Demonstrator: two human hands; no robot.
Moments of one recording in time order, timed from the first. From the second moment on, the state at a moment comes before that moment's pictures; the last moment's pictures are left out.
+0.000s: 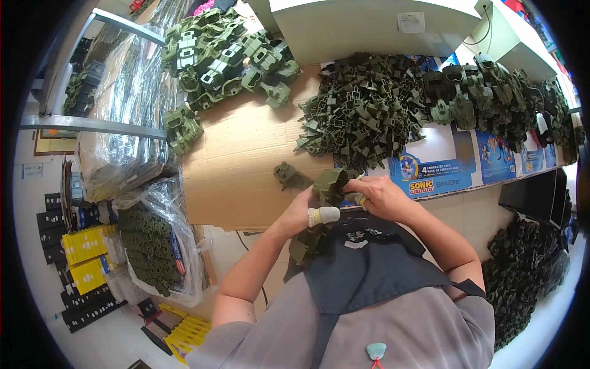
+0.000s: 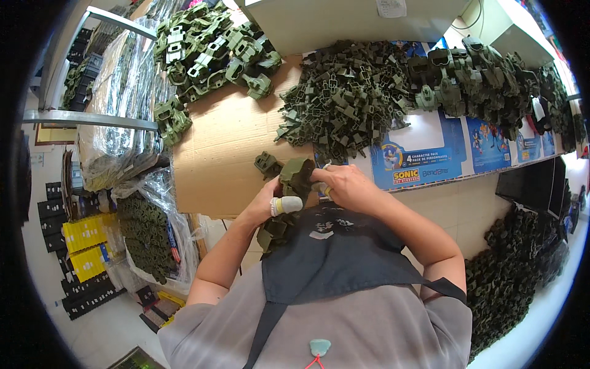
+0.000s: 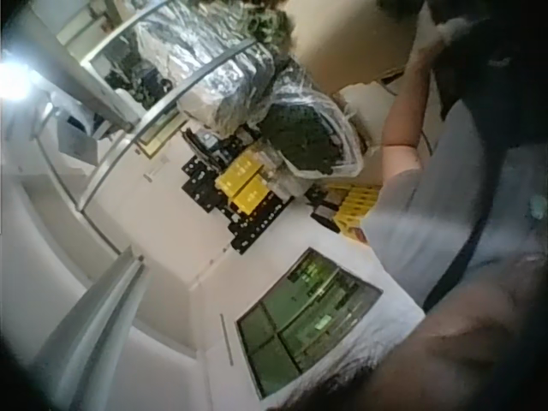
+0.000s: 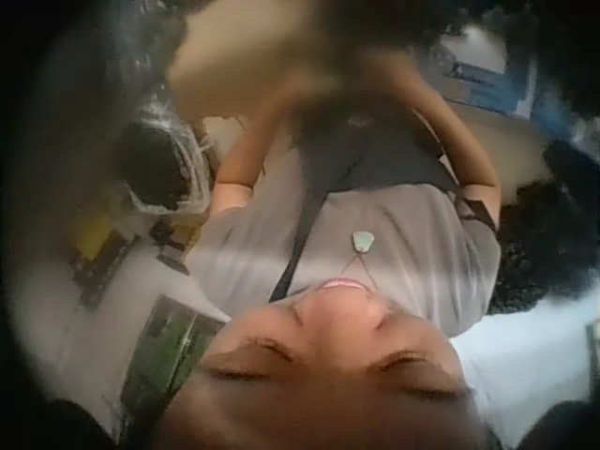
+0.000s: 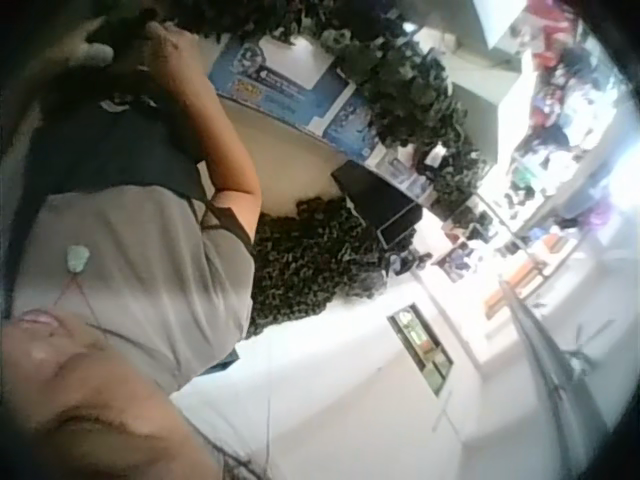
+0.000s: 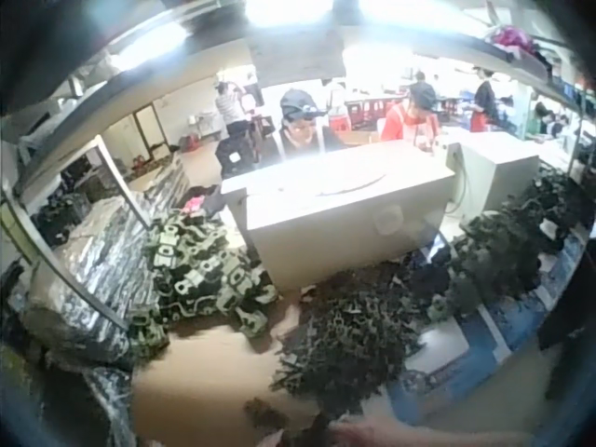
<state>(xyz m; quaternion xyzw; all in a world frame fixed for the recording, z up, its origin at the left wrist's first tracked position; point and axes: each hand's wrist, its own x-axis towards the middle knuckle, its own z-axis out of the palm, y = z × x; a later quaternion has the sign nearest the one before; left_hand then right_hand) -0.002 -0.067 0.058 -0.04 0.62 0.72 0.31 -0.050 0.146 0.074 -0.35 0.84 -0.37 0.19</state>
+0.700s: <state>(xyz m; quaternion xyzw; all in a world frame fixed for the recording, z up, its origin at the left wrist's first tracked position) -0.013 -0.093 0.034 -0.24 0.45 0.83 0.21 -0.129 0.300 -0.061 -0.17 0.97 -0.20 -0.03</state>
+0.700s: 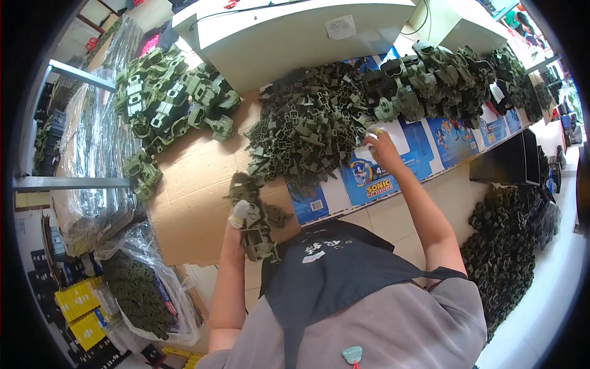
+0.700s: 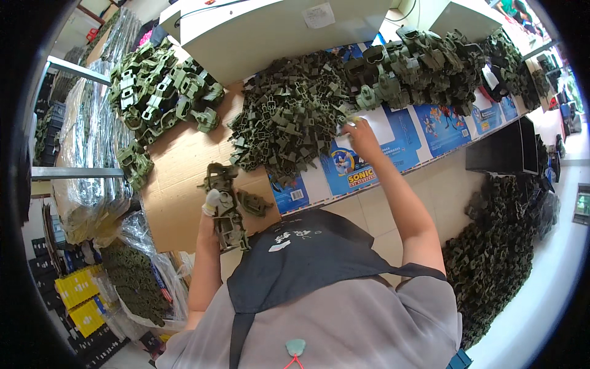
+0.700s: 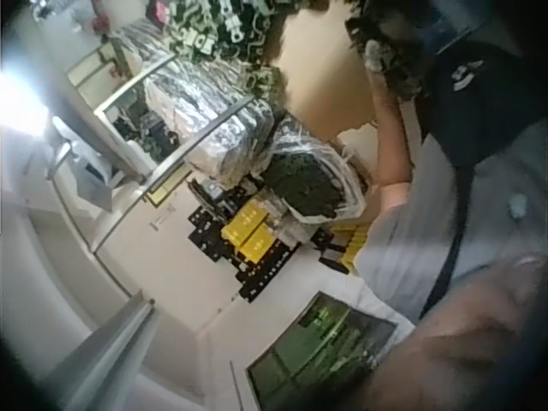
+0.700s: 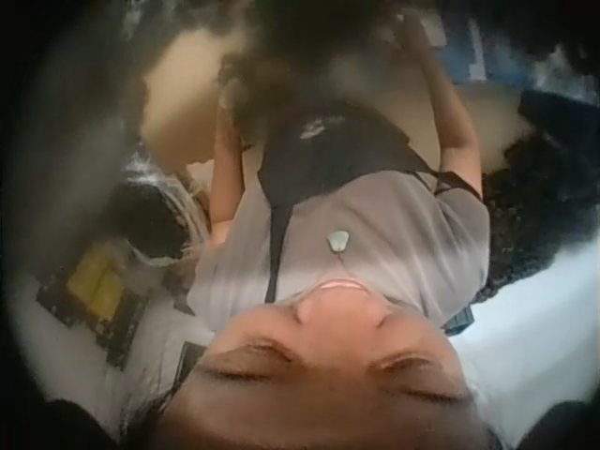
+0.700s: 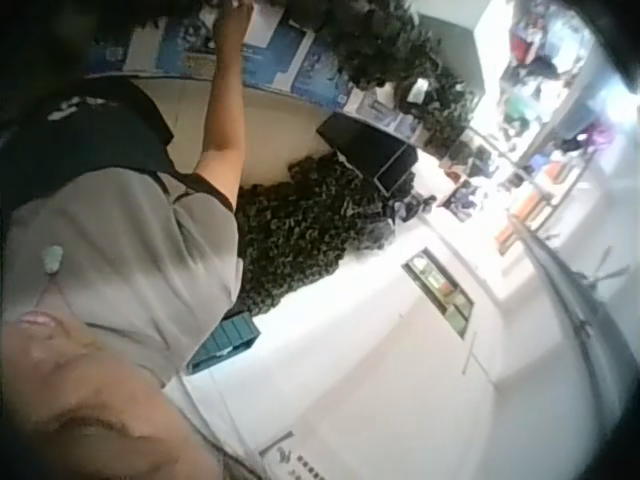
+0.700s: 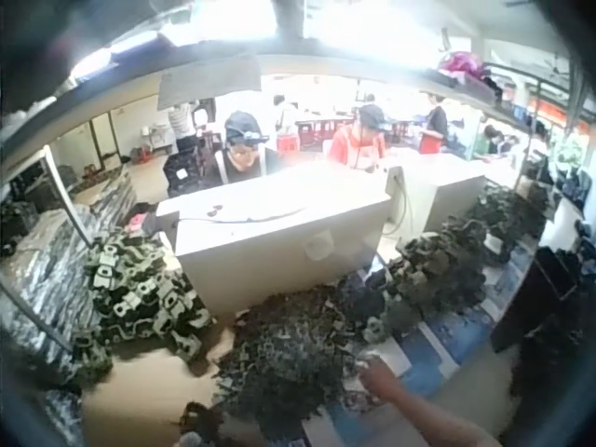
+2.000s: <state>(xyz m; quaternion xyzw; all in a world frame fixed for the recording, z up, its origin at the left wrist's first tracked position) 0.014 -0.040 -0.004 -0.24 0.36 0.85 0.30 -0.024 0.140 0.064 -0.50 0.73 -0.32 0.34</state>
